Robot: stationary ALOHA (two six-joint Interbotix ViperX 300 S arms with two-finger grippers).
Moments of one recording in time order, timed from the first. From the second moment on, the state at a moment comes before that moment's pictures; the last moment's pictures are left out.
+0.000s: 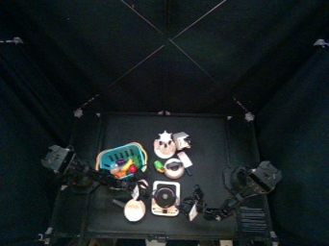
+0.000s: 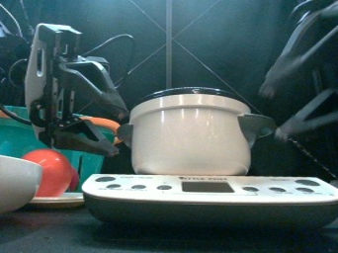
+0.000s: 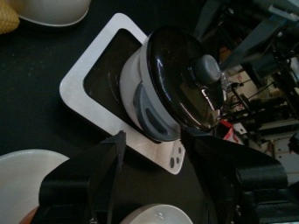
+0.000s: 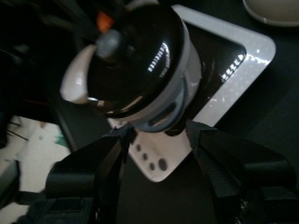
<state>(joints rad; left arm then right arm) -0.30 0.00 0.96 -0.33 -0.51 -0.61 0.65 0.15 0.73 -1.60 0.75 3.06</state>
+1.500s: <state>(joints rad) -0.29 0.01 0.96 -0.35 -0.49 -0.62 0.63 0.04 0.83 -1.60 0.82 3.04</state>
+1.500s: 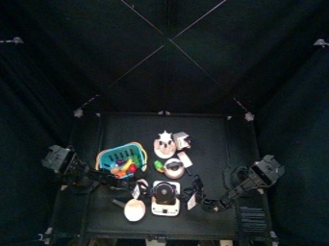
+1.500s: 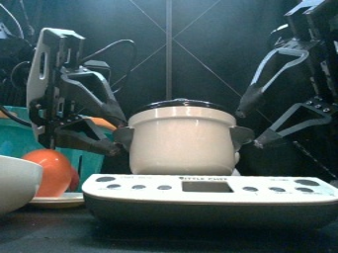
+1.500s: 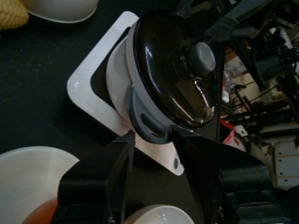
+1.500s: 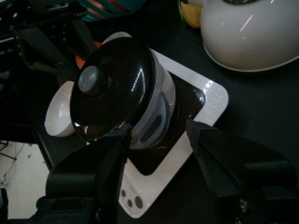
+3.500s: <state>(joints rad) -0.27 0.02 0.94 -0.35 -0.49 -0.62 0.61 0.04 0.81 -1.62 0.78 3.03</state>
